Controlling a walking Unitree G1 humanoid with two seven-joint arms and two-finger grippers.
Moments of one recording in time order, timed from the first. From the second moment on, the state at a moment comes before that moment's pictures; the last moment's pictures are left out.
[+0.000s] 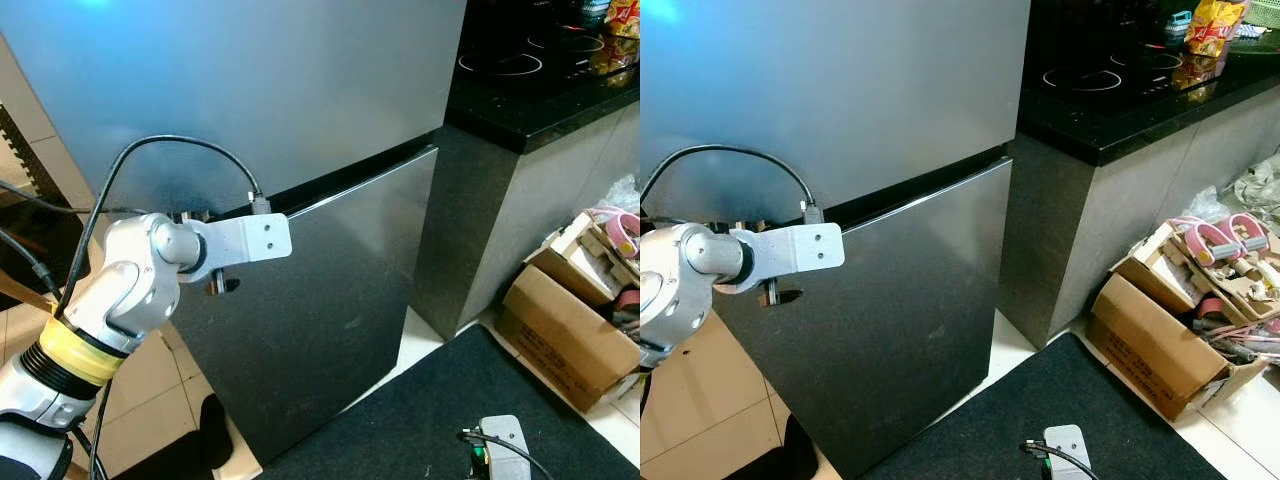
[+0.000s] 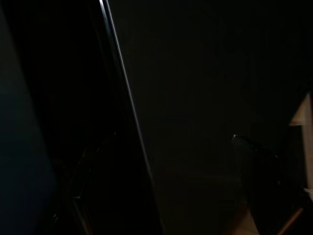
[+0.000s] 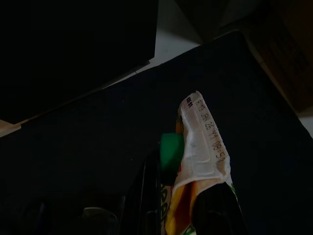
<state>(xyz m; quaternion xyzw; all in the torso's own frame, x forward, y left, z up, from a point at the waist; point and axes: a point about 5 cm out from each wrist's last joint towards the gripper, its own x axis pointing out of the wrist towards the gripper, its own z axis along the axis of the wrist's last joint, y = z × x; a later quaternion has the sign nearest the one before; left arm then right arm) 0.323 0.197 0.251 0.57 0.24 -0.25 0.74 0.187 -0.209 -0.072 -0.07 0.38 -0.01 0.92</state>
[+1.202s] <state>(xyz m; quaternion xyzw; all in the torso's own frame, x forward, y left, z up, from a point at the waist) 0.320 0.170 0.238 0.41 0.24 -0.29 0.83 0.188 -0.209 -0.071 -0.07 0.38 0.00 0.92</state>
